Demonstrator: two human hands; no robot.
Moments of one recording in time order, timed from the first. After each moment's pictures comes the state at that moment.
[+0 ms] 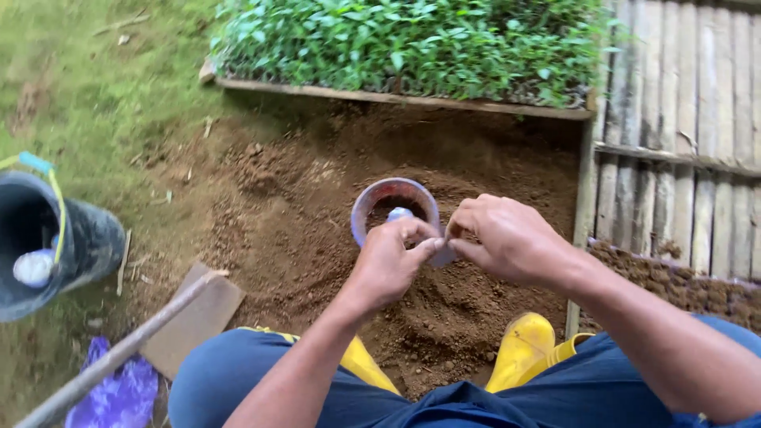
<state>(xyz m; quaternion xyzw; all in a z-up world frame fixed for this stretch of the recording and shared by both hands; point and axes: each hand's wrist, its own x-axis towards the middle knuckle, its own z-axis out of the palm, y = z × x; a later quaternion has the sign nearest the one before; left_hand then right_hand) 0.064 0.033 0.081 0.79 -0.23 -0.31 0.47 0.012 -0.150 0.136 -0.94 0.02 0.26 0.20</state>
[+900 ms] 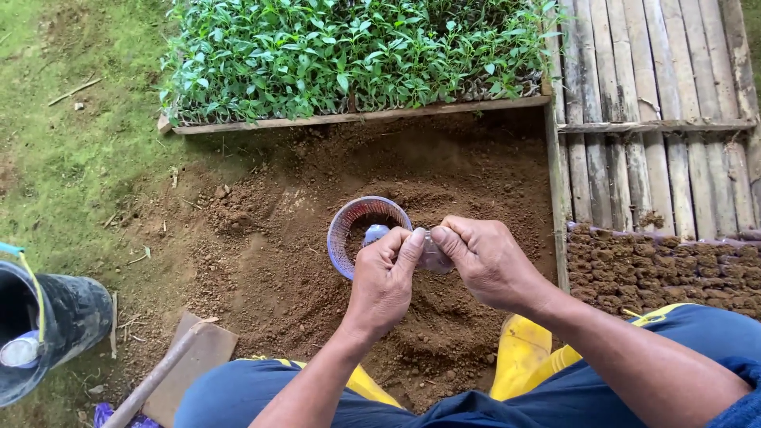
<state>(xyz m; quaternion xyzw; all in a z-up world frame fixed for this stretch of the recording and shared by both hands) 0.041 -0.022 0.102 0.70 -0.17 -0.28 0.63 -0.029 -0.173 0.088 -0.80 0.19 0.00 0.57</state>
